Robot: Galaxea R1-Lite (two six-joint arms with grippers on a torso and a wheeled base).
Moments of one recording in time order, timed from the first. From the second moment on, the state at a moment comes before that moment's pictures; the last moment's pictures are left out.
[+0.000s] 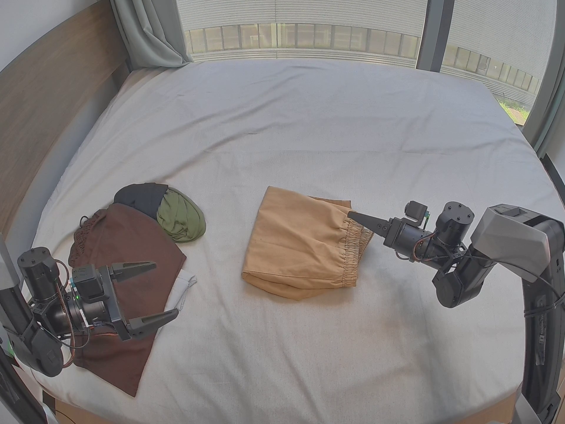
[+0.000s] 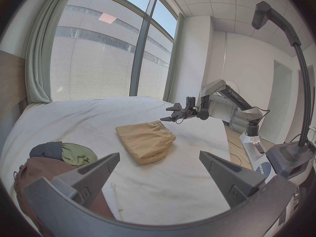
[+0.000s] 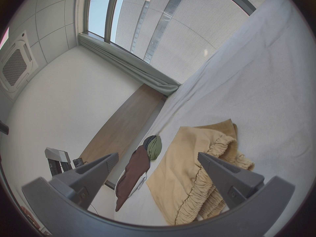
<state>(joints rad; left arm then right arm) 0.05 1.90 -0.15 -1.54 -1.00 0.27 0.22 2.45 -1.03 -1.54 0.75 0.73</state>
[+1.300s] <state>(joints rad) 0.05 1.90 -0.14 -1.54 -1.00 0.27 0.24 2.40 -0.98 -1.54 0.72 0.64</state>
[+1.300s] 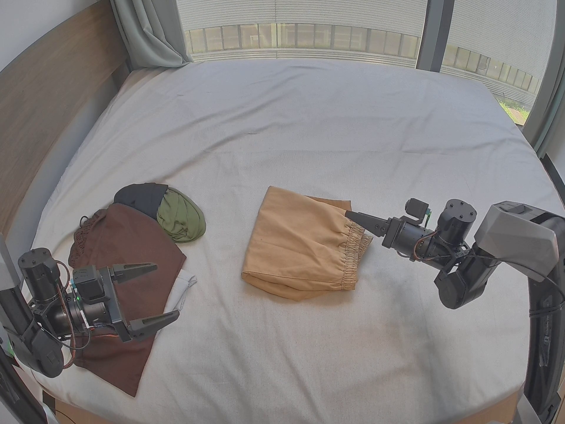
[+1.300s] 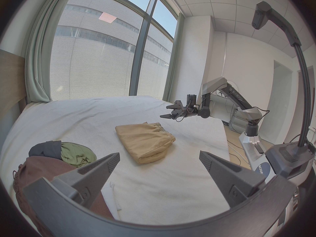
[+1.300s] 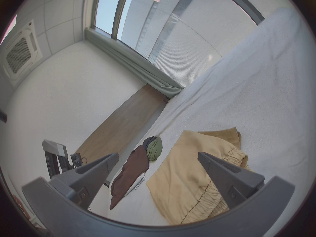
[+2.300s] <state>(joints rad) -0.13 1.78 -0.02 -1.53 -1.00 0.27 0.19 1.76 -0.25 -1.53 0.46 0.00</state>
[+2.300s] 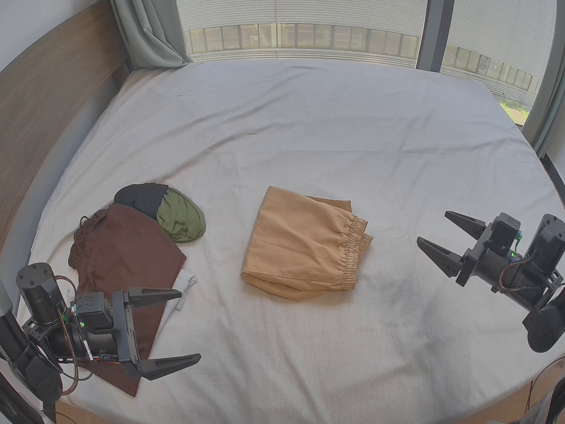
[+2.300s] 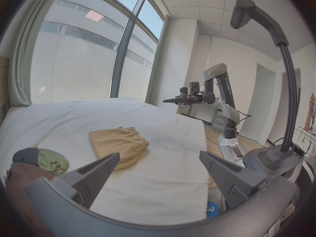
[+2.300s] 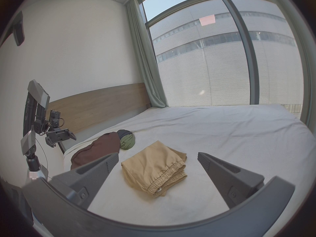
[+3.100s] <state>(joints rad) -0.10 1.21 -0.02 -1.32 -0.86 0.15 0.06 0.94 -0.02 -1.16 0.46 0.00</state>
